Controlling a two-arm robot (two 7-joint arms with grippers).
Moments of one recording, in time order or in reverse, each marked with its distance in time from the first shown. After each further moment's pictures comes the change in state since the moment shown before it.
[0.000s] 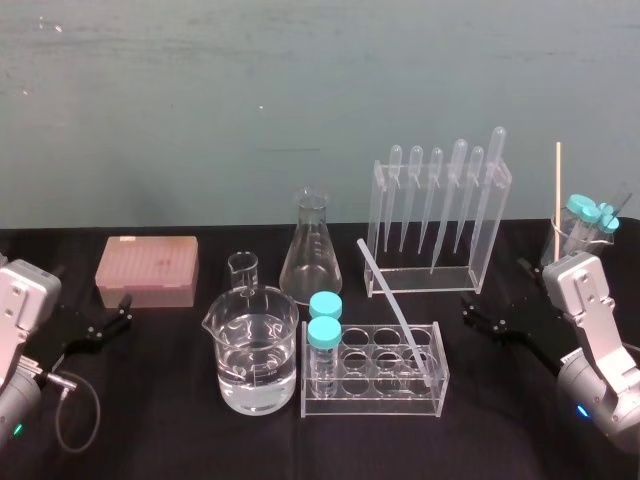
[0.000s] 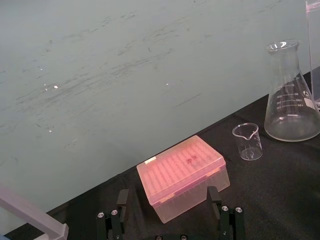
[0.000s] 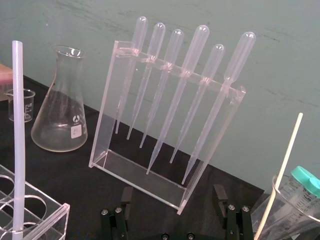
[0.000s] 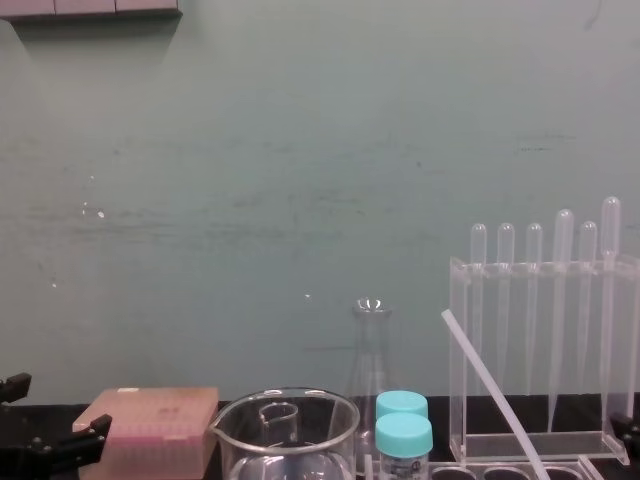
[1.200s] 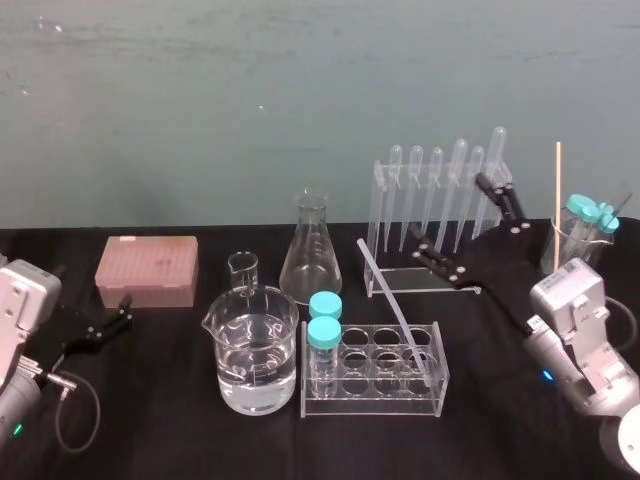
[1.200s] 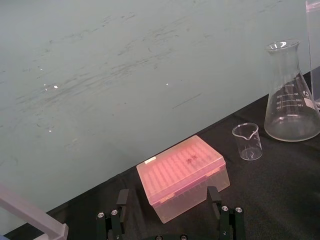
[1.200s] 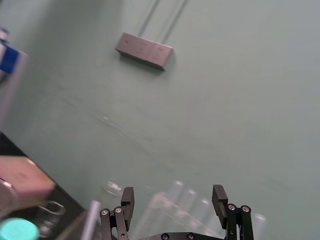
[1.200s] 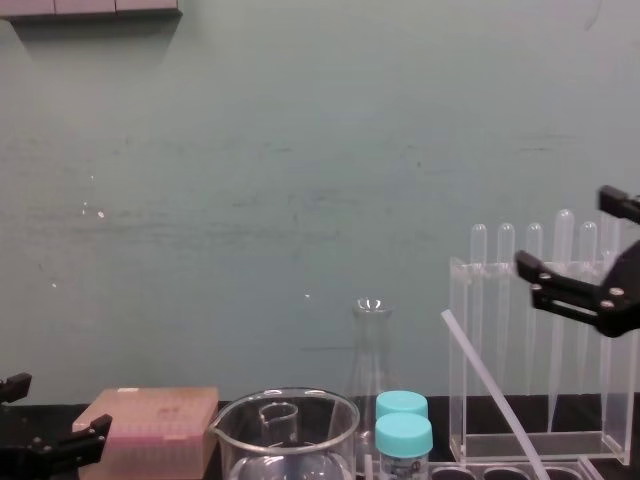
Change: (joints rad) left arm 0.000 0.000 0.000 0.000 0.000 0.000 0.000; right arm 0.027 -0.073 0.016 -0.055 -0.262 -0.388 -0.008
